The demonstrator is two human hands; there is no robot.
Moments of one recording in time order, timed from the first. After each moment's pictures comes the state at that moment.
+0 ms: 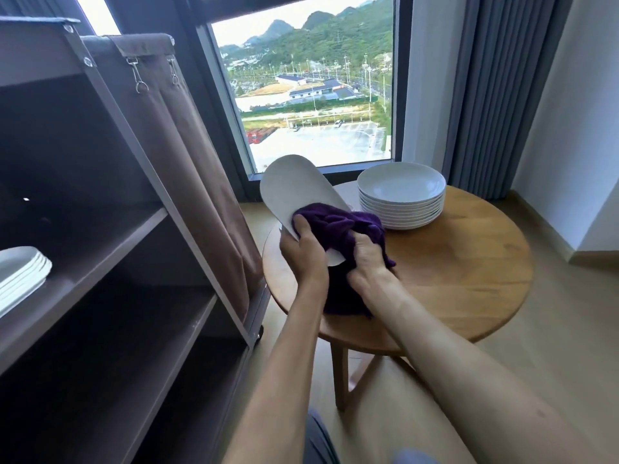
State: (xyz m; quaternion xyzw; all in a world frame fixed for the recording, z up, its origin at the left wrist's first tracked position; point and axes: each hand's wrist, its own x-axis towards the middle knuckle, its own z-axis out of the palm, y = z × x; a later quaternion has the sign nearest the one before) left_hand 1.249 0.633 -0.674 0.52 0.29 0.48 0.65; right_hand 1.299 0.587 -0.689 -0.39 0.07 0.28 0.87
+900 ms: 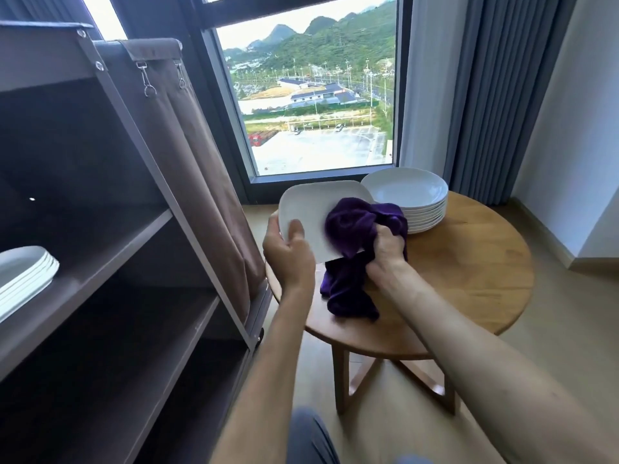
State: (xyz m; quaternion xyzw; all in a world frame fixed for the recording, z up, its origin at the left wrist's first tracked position) left_hand 1.216 0.644 -0.652 0.61 0.28 0.50 0.54; right_hand 1.332 0.573 -0.683 -0.42 0.10 0.19 0.88
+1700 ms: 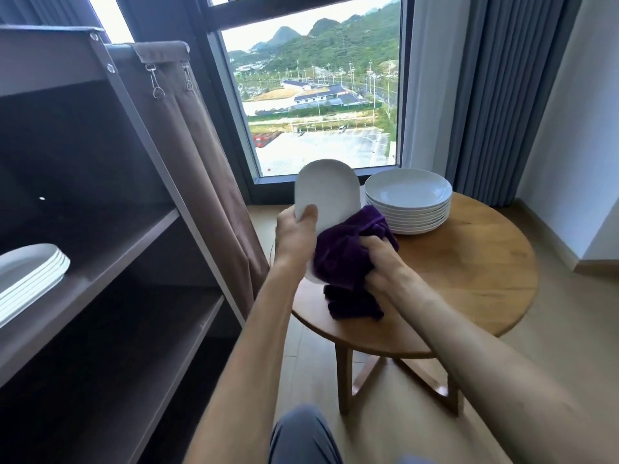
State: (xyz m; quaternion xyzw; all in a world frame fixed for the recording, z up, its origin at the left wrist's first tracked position) left_hand 1.220 0.667 -0.625 0.69 0.26 0.31 0.59; right_hand 1.303 0.563 -0.682 -0.46 -0.01 0.30 0.83
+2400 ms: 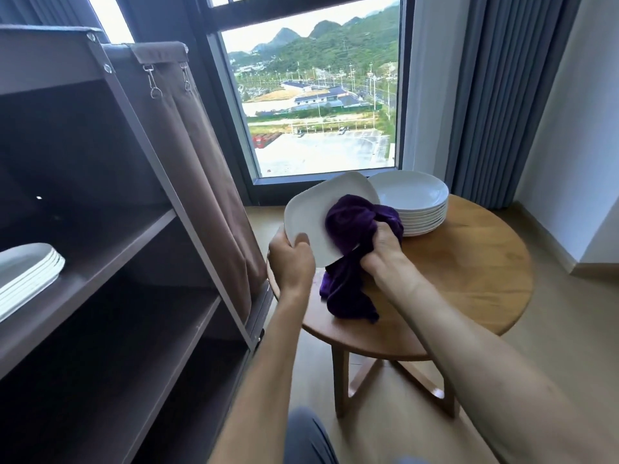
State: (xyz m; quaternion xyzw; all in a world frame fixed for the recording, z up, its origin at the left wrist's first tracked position) left_hand 1.207 0.646 -0.654 0.68 0.33 0.40 0.52; right_hand 1.323 0.571 -0.659 -0.38 0.12 0.28 0.87
